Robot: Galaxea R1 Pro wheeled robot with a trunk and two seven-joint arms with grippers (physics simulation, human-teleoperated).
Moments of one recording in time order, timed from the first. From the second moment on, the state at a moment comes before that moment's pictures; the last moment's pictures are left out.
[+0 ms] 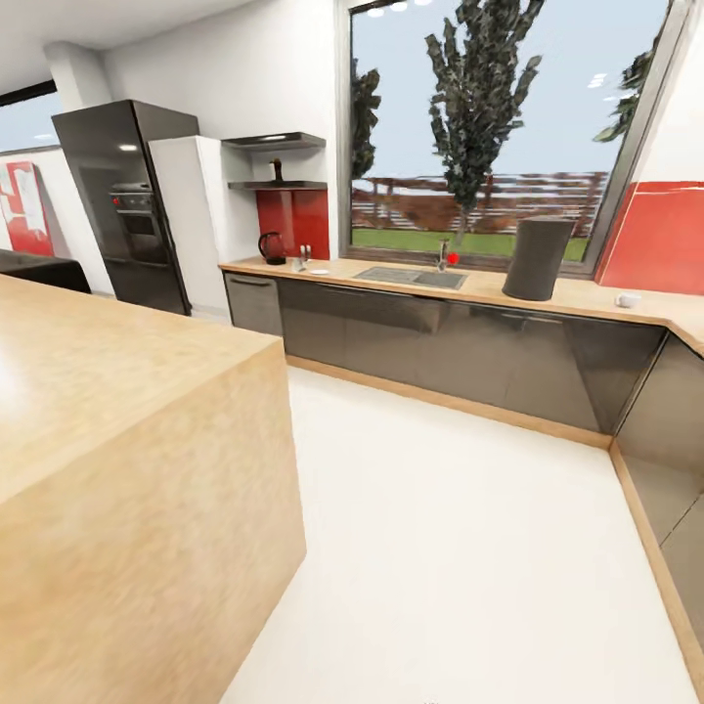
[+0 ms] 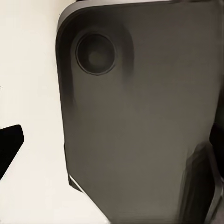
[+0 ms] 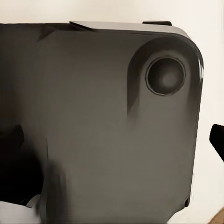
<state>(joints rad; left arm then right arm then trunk) 0.00 -0.01 0.00 -0.10 0.00 0.01 -0.02 0.00 0.06 -0.01 -0.07 0.00 -0.10 0.00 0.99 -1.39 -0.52</state>
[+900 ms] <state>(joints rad) 0.00 -0.01 0.00 -0.11 -0.01 0.01 -0.01 0.00 0.06 -0.01 -0.08 -0.05 -0.10 0.00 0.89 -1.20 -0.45</state>
